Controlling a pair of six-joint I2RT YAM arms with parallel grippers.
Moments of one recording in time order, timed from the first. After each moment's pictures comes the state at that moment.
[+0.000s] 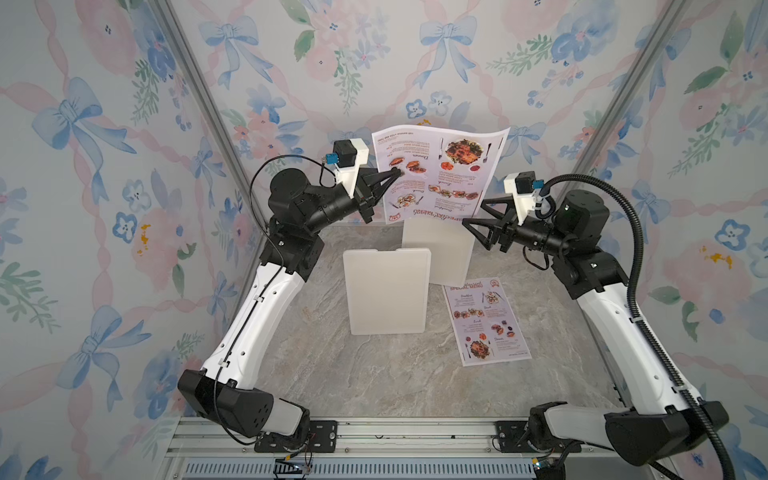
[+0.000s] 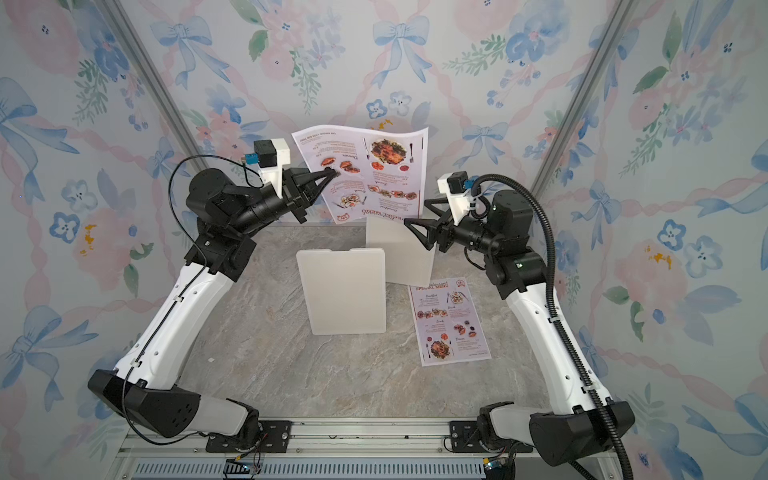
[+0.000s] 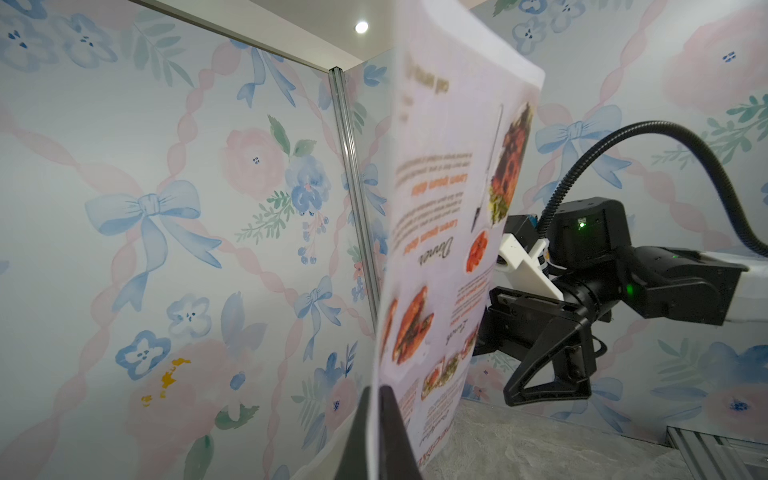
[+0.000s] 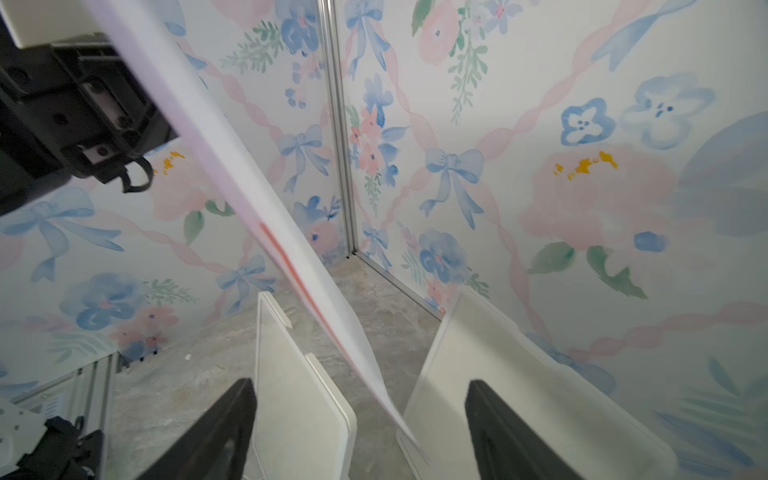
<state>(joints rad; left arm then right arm) -0.36 1.44 1.69 0.06 0.71 0.00 0.23 1.29 1.55 -0.39 -0.68 -0.08</state>
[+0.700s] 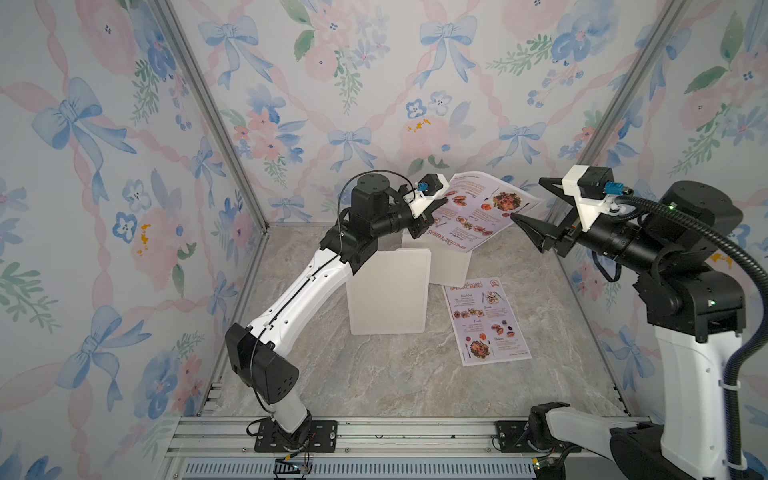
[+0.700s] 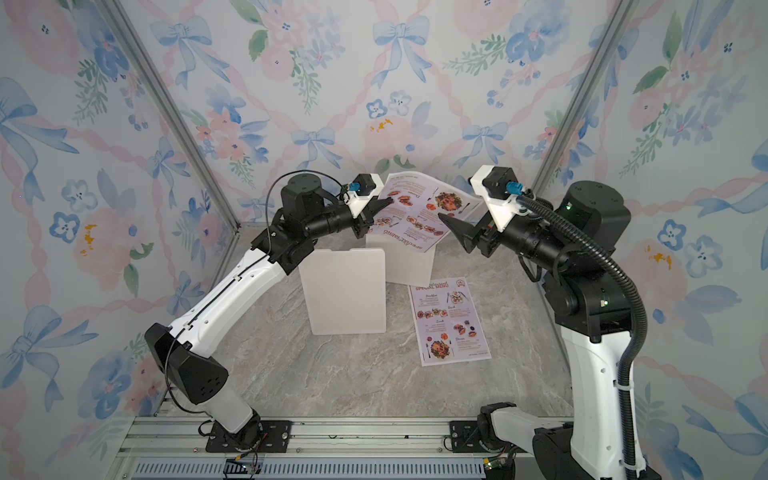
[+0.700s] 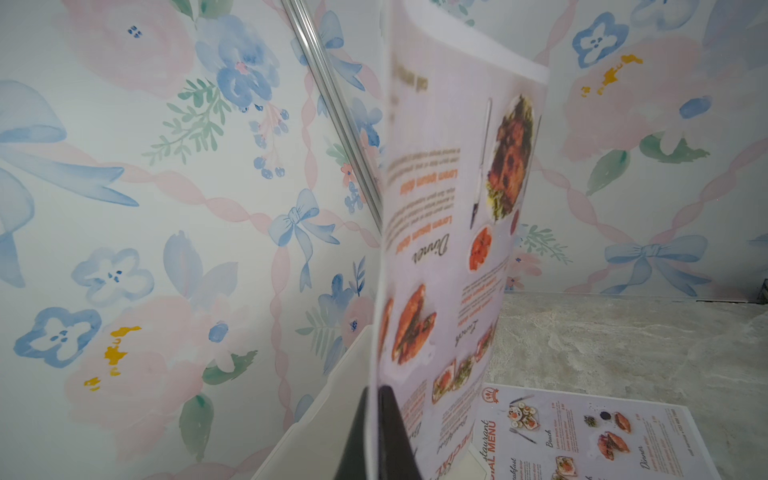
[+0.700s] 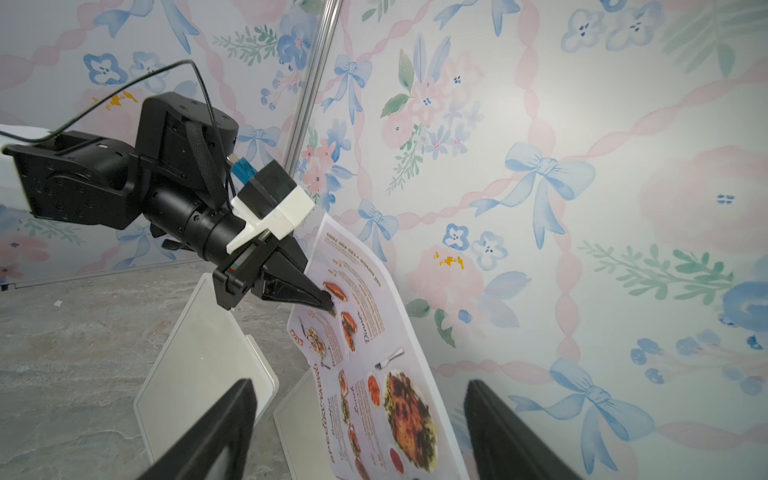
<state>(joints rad) -0.62 1.68 1.83 -0.21 0.41 0.44 0.18 1.21 1.98 -0.82 -0.58 -0.47</state>
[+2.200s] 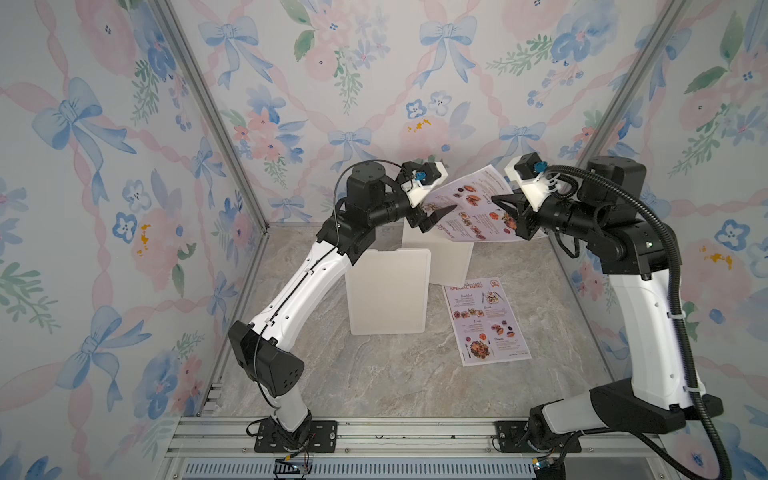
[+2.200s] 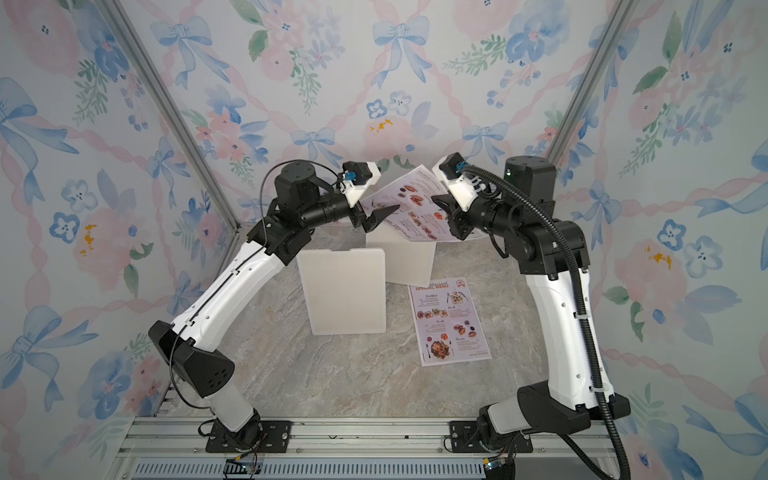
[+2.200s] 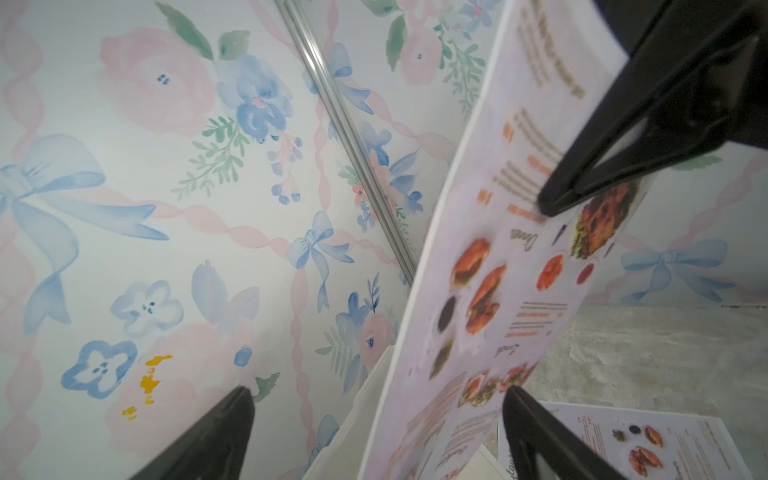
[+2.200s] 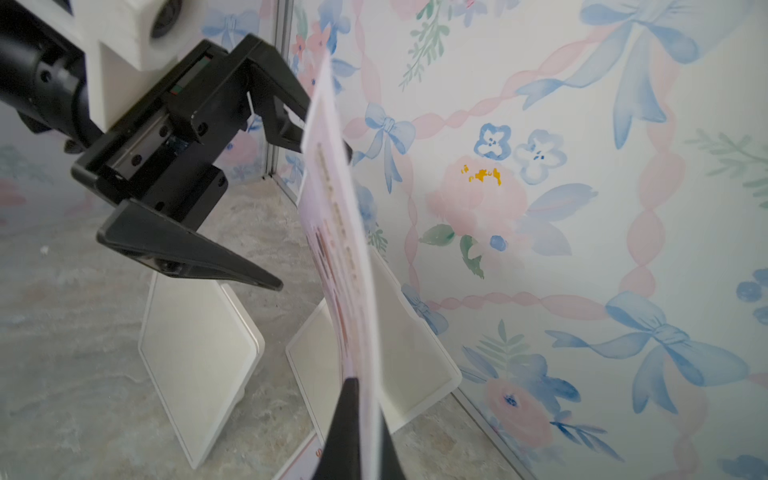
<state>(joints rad) -0.53 1.72 1.98 -0.24 0.46 0.39 0.21 1.43 2.06 -0.89 -0.47 -0.41</state>
